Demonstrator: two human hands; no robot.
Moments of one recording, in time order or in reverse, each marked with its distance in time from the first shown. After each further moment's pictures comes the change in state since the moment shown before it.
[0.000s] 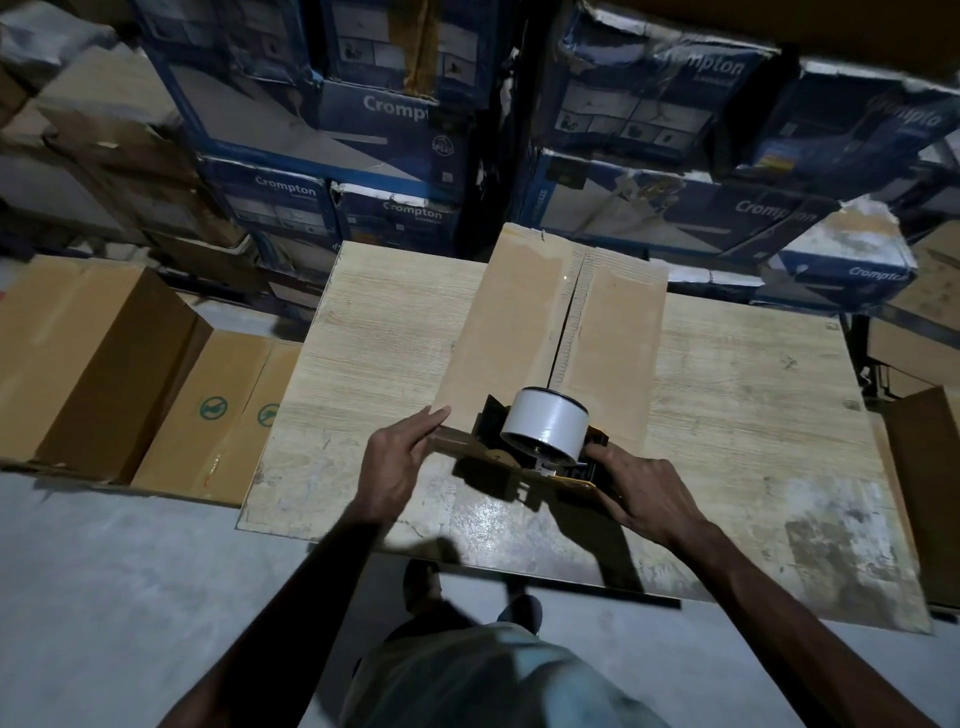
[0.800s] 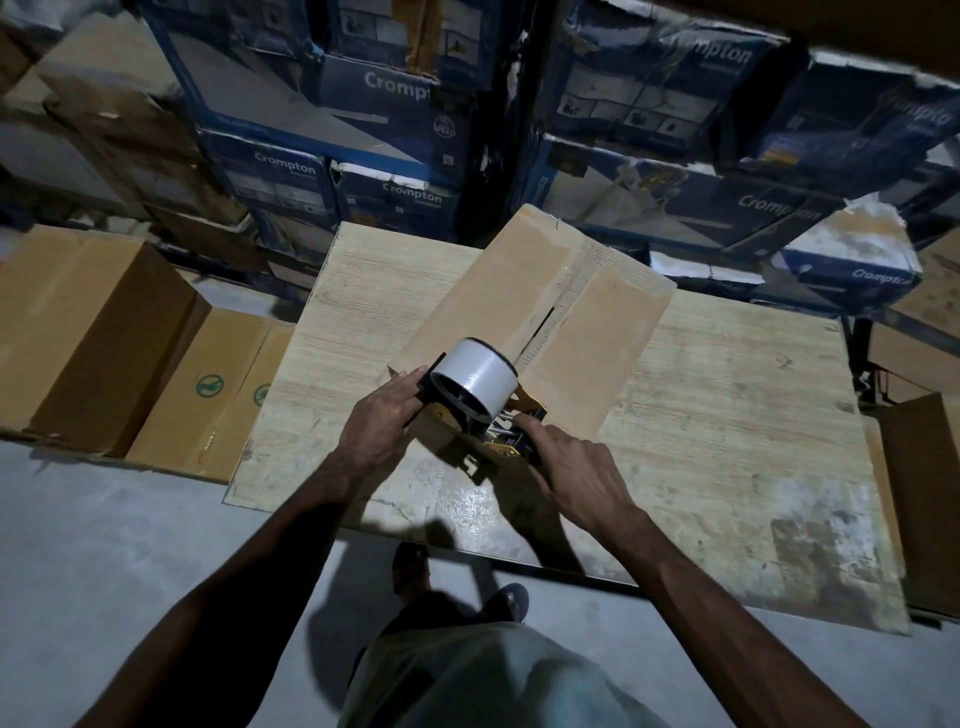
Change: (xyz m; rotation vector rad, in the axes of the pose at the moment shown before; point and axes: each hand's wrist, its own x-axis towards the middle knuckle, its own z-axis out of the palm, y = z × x) left_hand 0.034 -0.023 -0.008 0.563 -0.124 0.362; right_hand 0.035 -0.057 0.008 0.035 -0.080 0.085
